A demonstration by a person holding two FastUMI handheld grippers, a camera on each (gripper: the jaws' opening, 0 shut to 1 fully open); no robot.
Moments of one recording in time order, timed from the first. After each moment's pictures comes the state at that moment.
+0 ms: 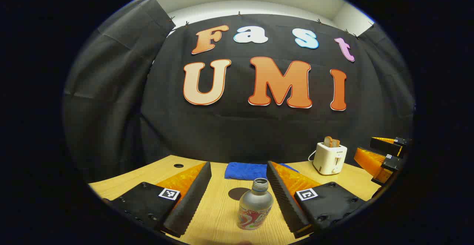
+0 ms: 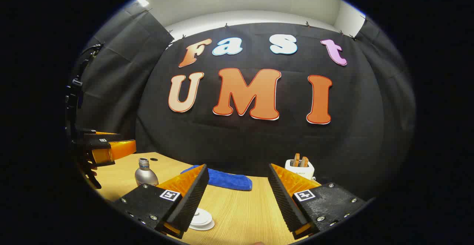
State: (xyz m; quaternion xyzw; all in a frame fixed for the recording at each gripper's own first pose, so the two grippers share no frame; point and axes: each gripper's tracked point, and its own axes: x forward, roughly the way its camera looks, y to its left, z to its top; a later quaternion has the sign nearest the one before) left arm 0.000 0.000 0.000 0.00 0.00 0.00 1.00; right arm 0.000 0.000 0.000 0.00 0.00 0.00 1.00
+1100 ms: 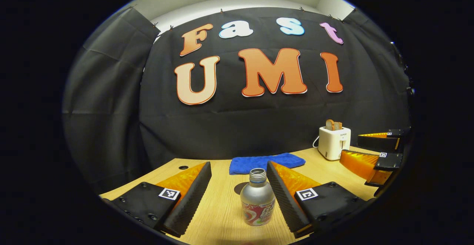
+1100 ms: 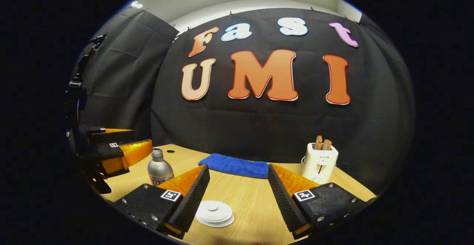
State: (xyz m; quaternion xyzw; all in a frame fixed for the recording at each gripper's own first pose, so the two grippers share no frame) left arm 0.003 -0.011 -0.025 0.07 0.02 0.00 1.00; right arm 0.011 0.048 -0.051 0.03 0.07 0.08 0.99
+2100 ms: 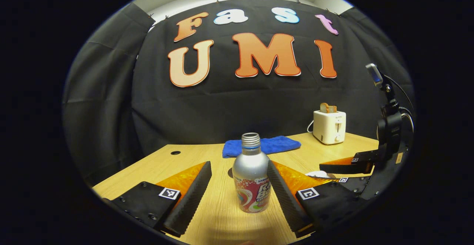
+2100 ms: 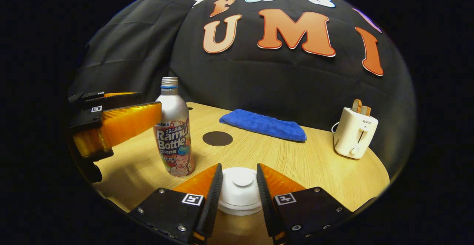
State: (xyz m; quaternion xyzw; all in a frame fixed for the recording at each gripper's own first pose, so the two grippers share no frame) left arm 0.001 -0.013 -0.091 0.08 0.07 -0.03 0.99; right arm 0.018 0.110 -0.162 -0.02 0.20 0.15 0.97
